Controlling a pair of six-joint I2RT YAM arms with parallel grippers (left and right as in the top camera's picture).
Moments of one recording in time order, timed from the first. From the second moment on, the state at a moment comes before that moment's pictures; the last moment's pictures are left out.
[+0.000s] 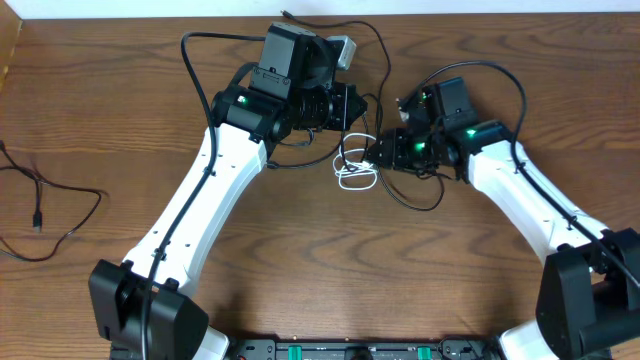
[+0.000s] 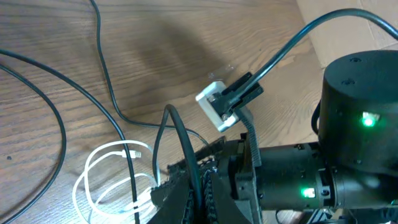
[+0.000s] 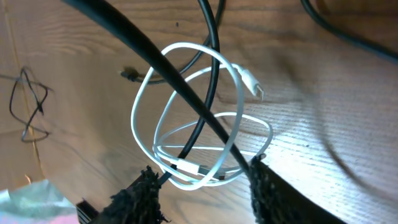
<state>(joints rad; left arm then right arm) -0.41 1.67 1.56 -0.69 0.54 -0.33 0.34 1.70 1.18 -0.56 -0.53 0.51</state>
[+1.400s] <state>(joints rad) -0.41 1.68 1.56 -0.80 0.16 -0.36 0.27 1.70 1.18 -0.53 -0.51 0.54</state>
